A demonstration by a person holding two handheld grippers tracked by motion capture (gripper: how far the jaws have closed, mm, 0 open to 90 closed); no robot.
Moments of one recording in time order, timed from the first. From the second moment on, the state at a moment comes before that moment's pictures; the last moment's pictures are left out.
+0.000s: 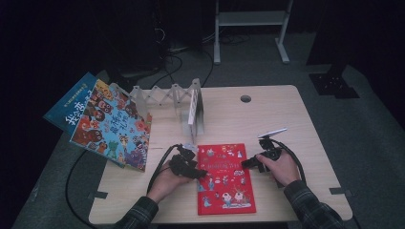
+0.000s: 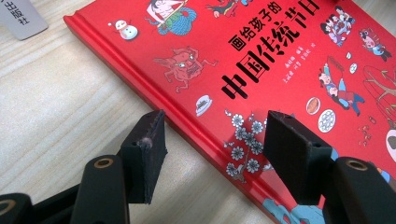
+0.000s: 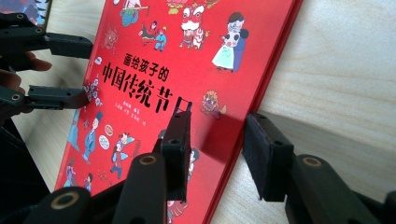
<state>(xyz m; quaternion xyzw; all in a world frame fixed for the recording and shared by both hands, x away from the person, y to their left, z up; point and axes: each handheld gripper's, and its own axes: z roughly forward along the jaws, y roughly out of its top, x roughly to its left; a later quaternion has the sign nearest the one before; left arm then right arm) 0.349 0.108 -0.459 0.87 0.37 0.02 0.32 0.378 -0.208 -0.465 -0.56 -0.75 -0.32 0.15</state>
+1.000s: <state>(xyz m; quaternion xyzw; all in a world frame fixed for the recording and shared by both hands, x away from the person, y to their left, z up) 0.352 0.113 -0.459 0.86 0.38 -0.01 0.33 0.369 -0.206 -0.446 -0.52 -0.75 -0.36 0.15</state>
